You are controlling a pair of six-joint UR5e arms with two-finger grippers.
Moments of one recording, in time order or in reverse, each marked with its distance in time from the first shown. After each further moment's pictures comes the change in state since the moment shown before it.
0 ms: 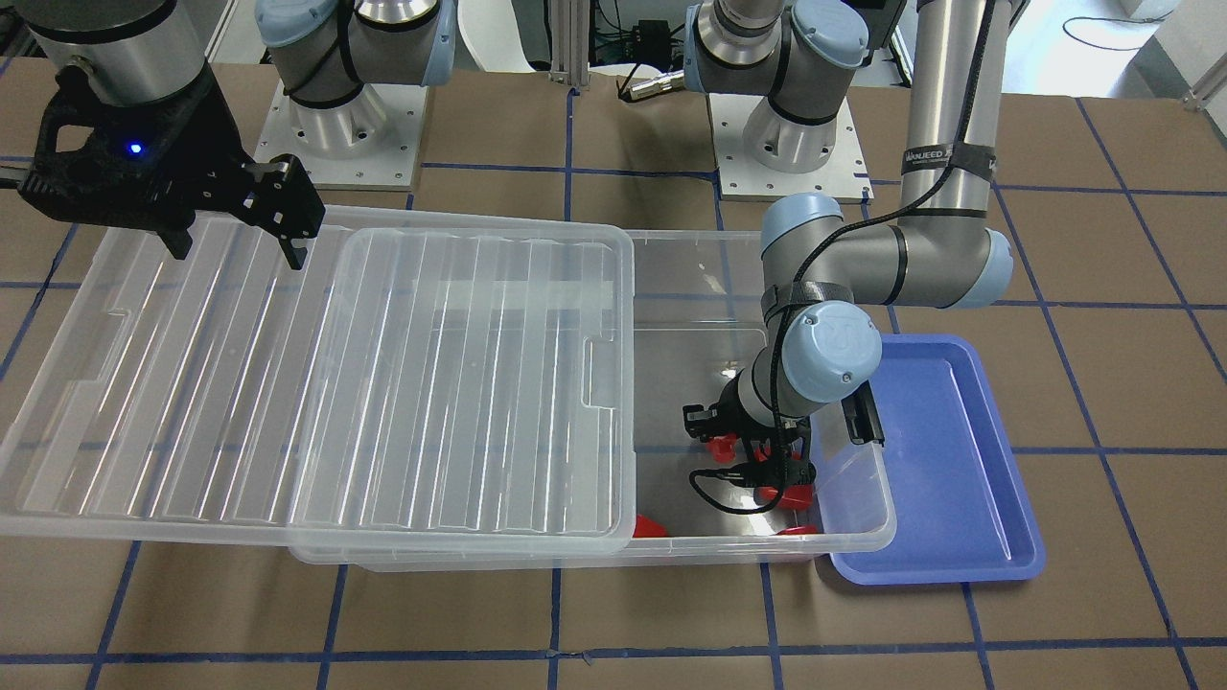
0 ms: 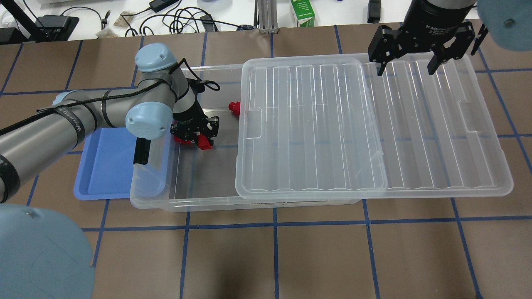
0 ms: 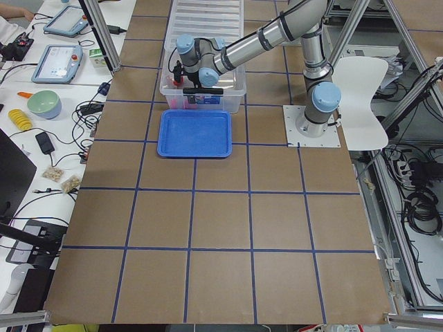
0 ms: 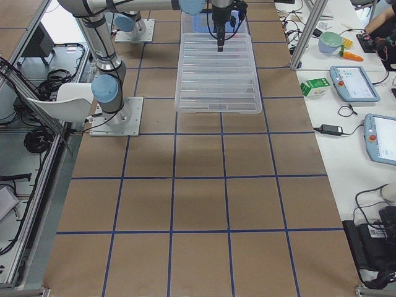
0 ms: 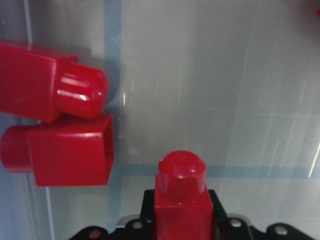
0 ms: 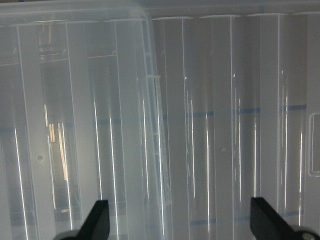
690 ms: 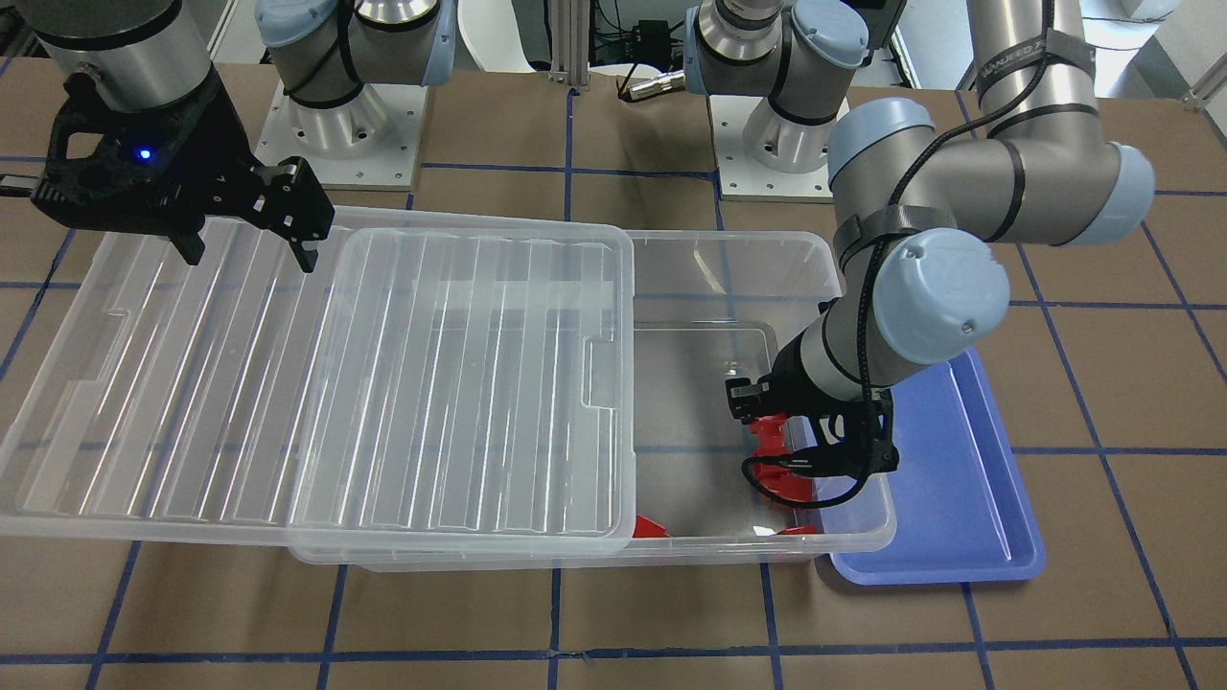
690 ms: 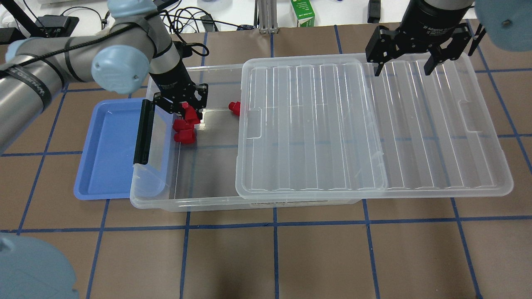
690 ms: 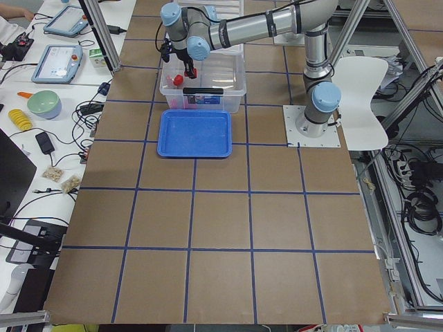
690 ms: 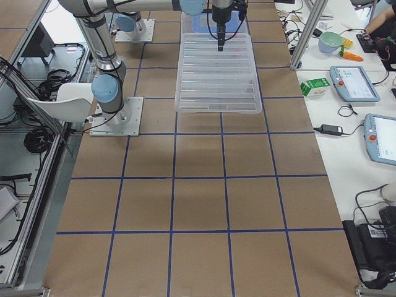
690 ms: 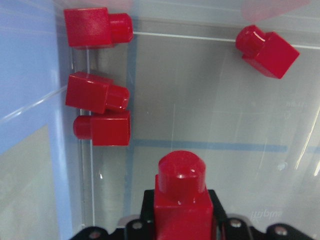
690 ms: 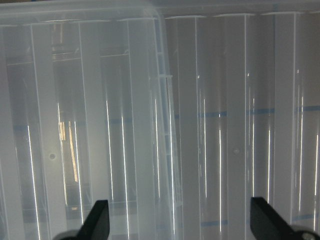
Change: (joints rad) left arm 0.051 0.076 0.277 -0.383 0.022 0.009; right arm 0.000 0.003 0.004 -0.006 0.044 -0.006
